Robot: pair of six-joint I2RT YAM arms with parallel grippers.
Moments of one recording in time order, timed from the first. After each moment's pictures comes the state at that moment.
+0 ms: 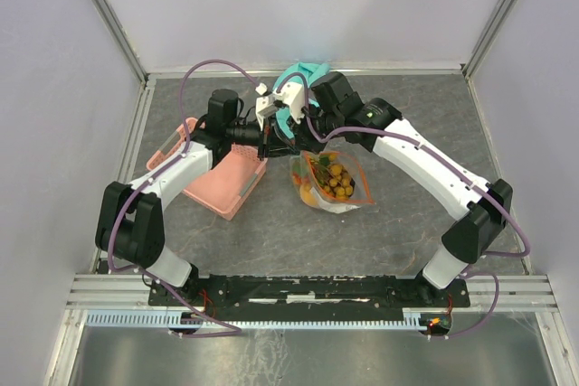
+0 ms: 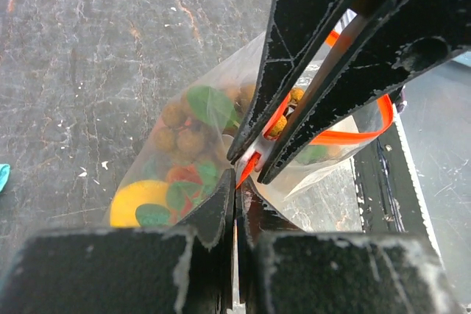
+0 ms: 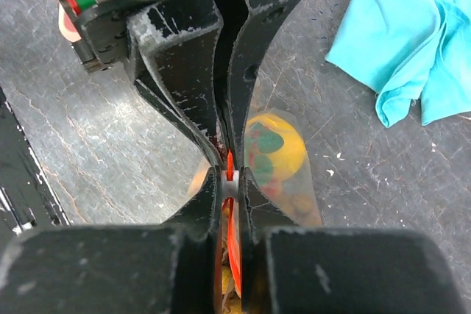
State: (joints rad) left arm -0.37 1.55 1.09 0.04 1.18 0.14; right arm 0.74 1.65 1.70 -0.79 -0.27 -0.25
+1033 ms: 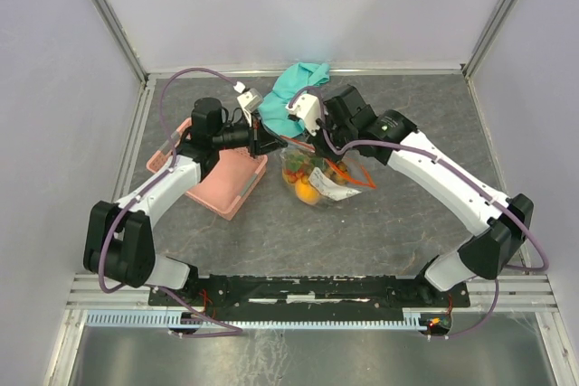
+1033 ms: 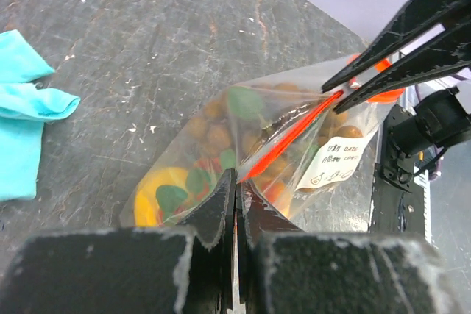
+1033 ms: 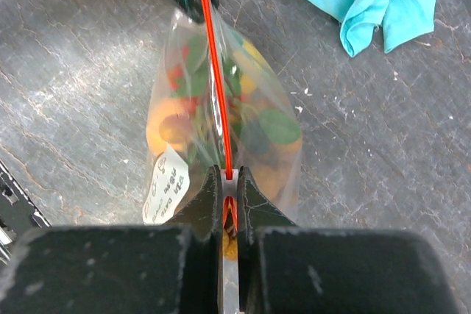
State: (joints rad) left arm -0.31 1.42 0.95 0.17 0.92 -0.12; right arm 0.74 1.53 1.57 -0.84 -0.09 -0.29
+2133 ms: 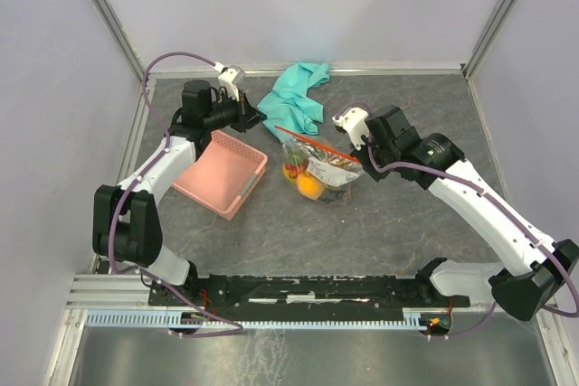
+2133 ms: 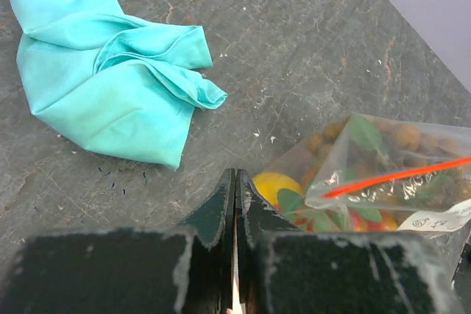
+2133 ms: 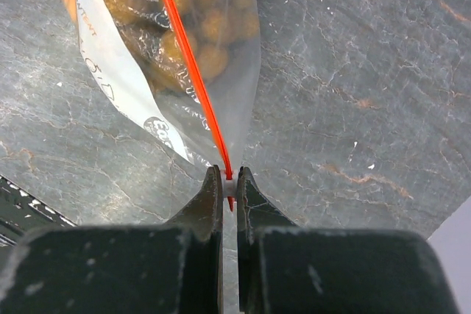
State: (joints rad) left arm -0.21 1.53 1.11 0.05 0.65 -0.13; right arm 0.65 1.24 1.33 -0.97 0.09 -0.23
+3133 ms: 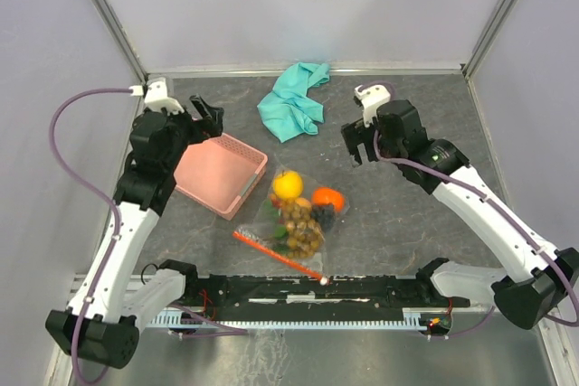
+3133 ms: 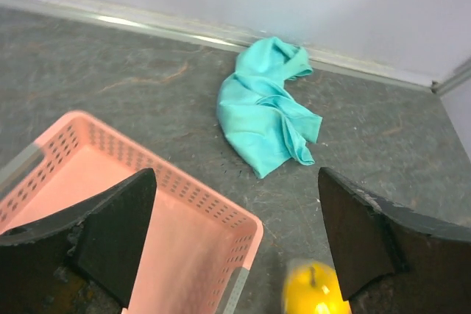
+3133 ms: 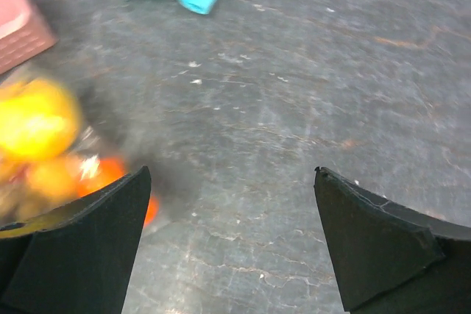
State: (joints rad) left arm -0.21 0.95 1.01 -0.21 -0.02 -0.36; right arm 0.61 1.19 1.25 -0.67 0.17 -0.02
